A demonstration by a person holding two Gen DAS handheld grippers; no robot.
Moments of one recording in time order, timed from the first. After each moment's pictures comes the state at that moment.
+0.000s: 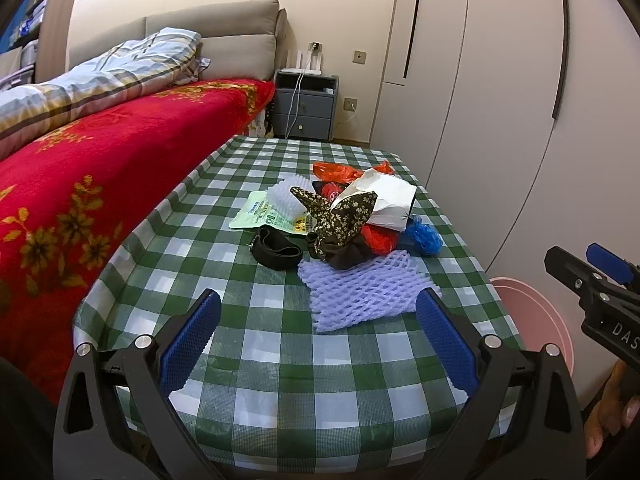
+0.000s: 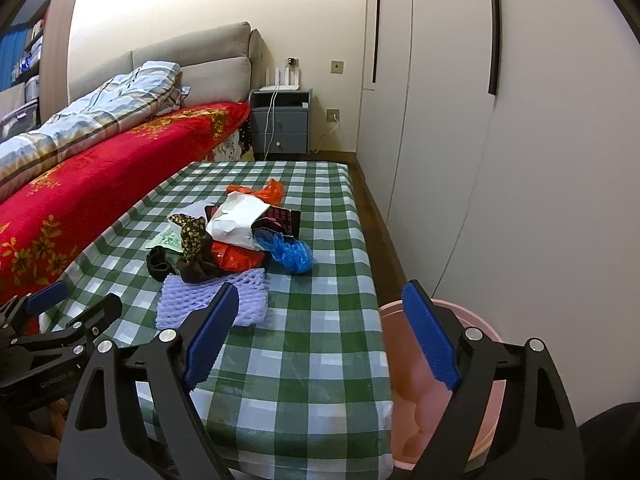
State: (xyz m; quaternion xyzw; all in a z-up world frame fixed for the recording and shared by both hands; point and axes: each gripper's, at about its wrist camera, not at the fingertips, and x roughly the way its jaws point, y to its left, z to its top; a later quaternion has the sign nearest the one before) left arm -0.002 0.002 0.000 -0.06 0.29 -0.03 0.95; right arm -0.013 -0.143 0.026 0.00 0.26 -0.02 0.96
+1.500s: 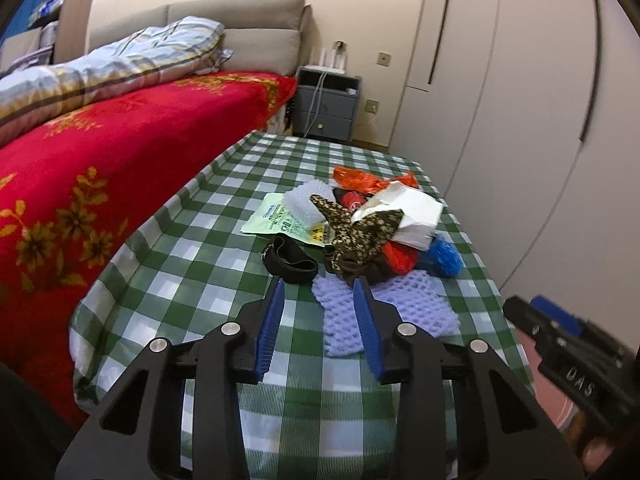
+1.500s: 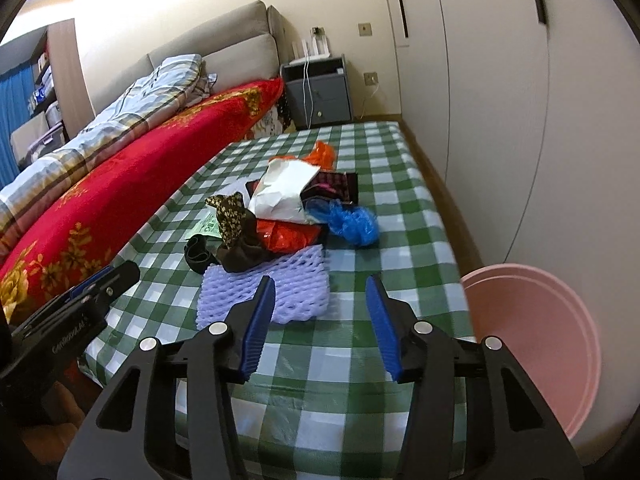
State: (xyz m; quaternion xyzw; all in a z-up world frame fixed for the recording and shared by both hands) left arm 0.026 0.009 -0.002 -0.10 0.30 0.01 0.95; right arm 0.033 -0.127 -0.013 0.08 0.32 0.07 0.94
